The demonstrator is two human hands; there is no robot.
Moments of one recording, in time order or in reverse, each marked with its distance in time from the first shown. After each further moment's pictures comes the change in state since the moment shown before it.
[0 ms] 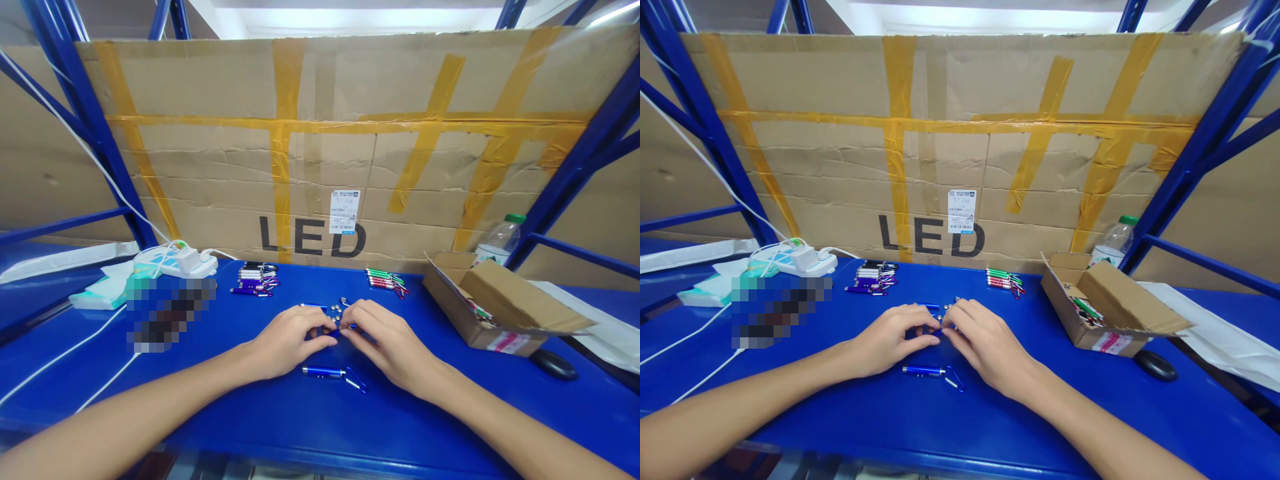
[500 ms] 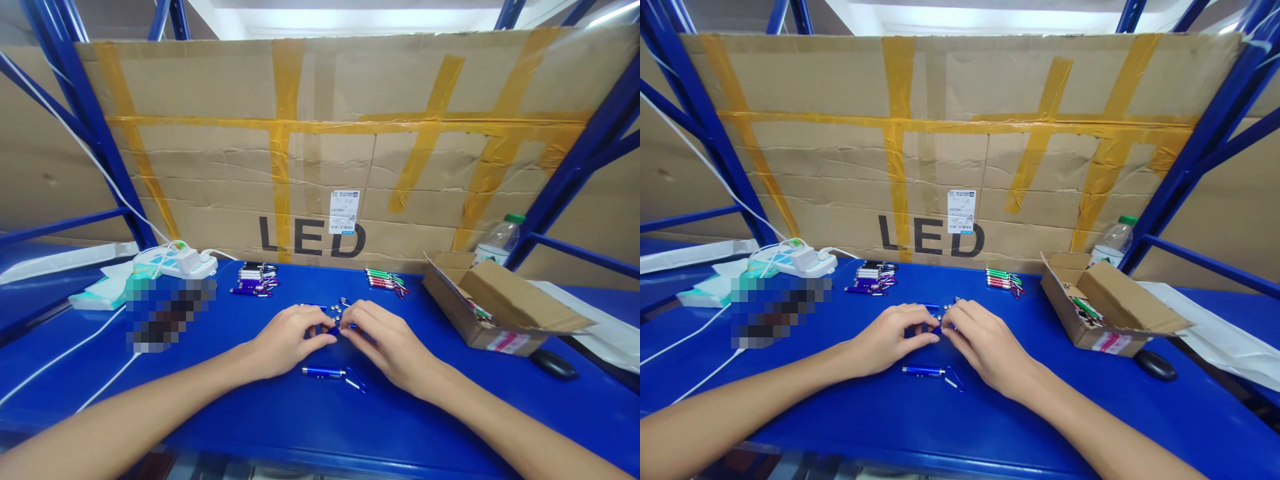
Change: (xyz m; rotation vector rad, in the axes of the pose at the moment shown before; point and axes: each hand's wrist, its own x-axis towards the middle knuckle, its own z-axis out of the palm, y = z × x) left_hand 0.001 -0.001 -0.001 -0.018 0.012 -0.022; right_hand -0.001 0.000 0.001 -0.003 0.004 -0.007
